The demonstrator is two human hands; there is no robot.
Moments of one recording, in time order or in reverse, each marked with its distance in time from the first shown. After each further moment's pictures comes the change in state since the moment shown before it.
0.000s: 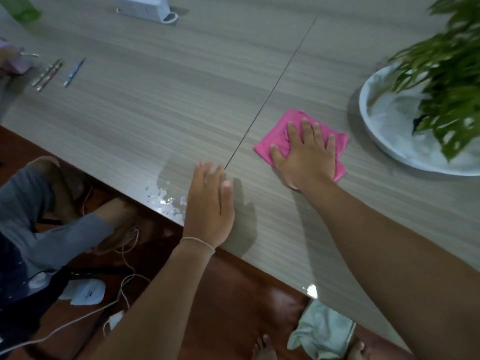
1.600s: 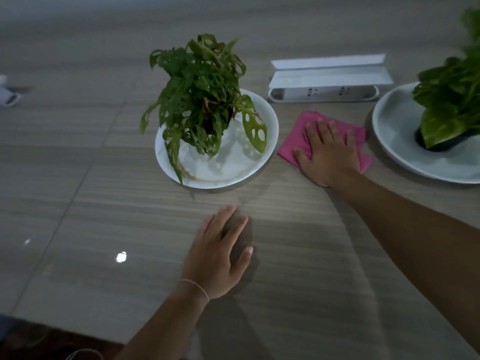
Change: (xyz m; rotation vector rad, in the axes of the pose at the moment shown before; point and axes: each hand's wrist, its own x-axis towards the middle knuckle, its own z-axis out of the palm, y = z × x) left_hand -0.062 0.259 0.217 0.312 -0.376 0.650; right_hand -0.049 0.460 -0.058 -0.037 0.012 0.251
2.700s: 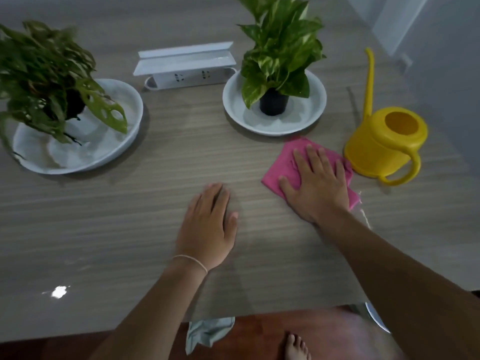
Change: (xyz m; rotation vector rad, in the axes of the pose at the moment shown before) left_hand 0.048 0.232 0.069 -0.023 0.006 0.033; right_hand -0.228 0.208 0.007 0.040 0.050 0.256
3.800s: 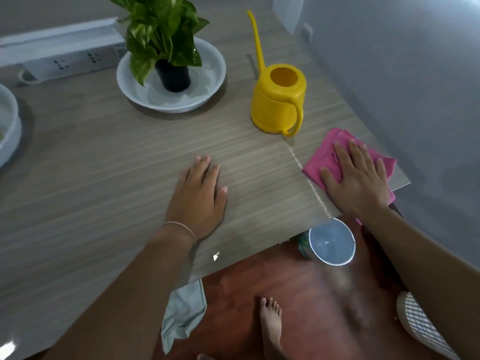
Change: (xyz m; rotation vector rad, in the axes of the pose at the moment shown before) left_hand 0.021 0.111 0.020 -0.097 -0.186 0.266; right_hand -0.144 0.200 -0.006 0.065 0.086 0.450
